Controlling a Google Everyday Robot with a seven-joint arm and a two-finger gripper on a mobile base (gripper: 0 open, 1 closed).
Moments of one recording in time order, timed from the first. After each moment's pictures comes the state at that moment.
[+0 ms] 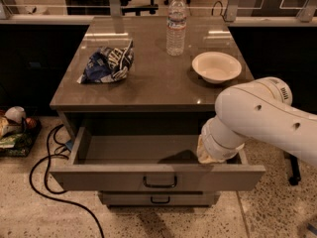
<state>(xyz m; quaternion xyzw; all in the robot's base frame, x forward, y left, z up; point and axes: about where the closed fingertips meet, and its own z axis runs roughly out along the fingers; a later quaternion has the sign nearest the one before) 0.464 -0.135 0.706 -0.78 0.61 -0.04 0.13</state>
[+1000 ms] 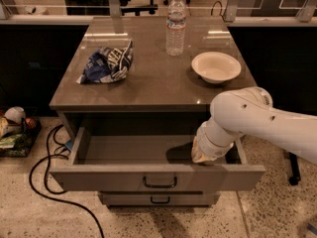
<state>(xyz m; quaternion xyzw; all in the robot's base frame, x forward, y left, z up) 0.498 -0.132 0.648 -0.77 0.62 0.01 0.13</state>
